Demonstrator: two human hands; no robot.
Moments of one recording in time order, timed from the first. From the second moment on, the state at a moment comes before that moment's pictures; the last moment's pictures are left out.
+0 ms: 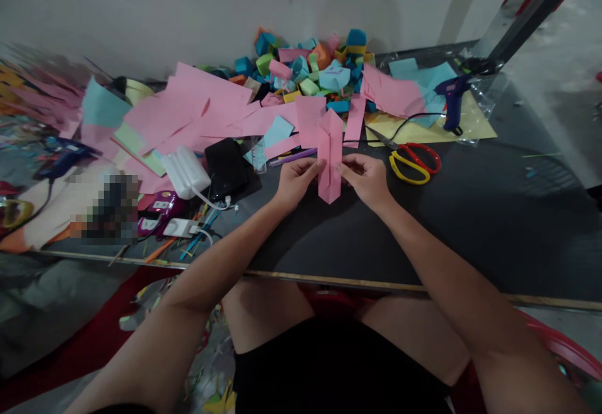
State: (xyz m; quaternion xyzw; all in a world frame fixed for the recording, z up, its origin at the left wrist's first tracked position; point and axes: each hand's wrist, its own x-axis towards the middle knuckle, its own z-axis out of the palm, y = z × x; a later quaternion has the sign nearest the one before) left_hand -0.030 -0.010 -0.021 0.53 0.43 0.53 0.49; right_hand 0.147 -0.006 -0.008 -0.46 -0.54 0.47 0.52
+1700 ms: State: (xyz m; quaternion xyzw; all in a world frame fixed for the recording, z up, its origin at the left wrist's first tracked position) left_hand -0.033 -0.014 -0.019 0.62 0.52 0.49 0.32; right_hand 0.148 -0.008 -0.013 -0.47 -0.60 0.41 0.49
